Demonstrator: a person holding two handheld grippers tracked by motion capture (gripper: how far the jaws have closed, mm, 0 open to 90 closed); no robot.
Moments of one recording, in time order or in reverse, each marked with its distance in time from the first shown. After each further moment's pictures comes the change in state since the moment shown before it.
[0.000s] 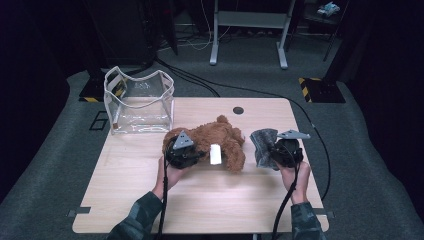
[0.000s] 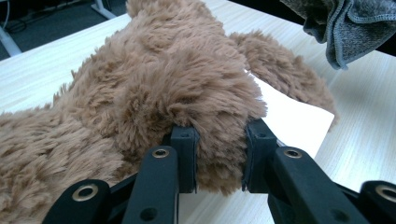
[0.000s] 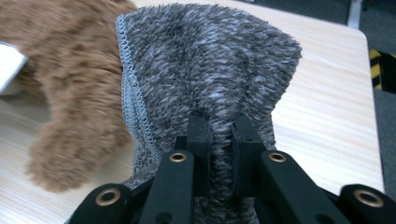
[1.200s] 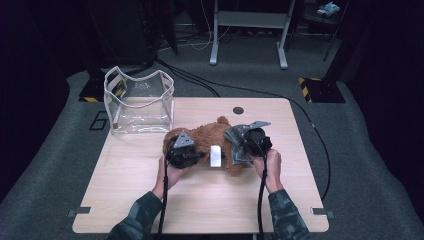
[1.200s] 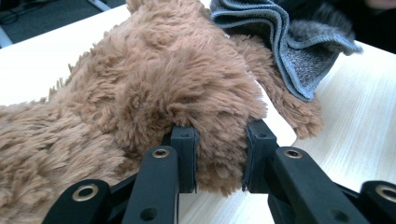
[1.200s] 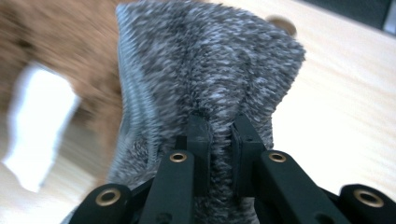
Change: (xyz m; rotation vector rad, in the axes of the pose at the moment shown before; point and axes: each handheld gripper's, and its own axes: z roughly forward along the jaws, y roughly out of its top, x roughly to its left) left arm 0.003 0.000 0.003 0.038 -0.017 -0.021; right arm 0.061 0.039 0.054 0.095 0.047 -0.097
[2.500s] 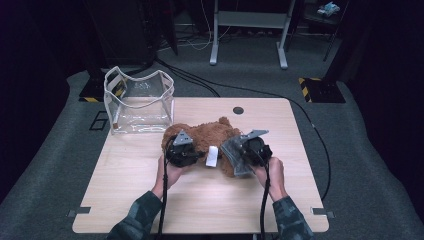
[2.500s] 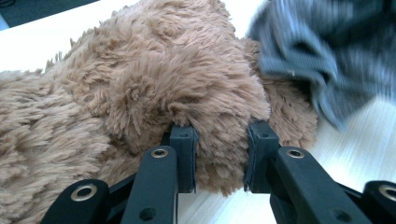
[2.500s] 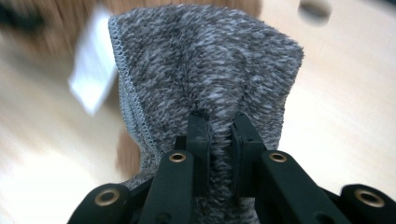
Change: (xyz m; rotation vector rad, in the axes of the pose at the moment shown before) left arm 0.005 -0.003 0.003 0.020 0.003 -0.044; right arm 0.013 -0.012 -0.017 0.047 0.057 -0.097
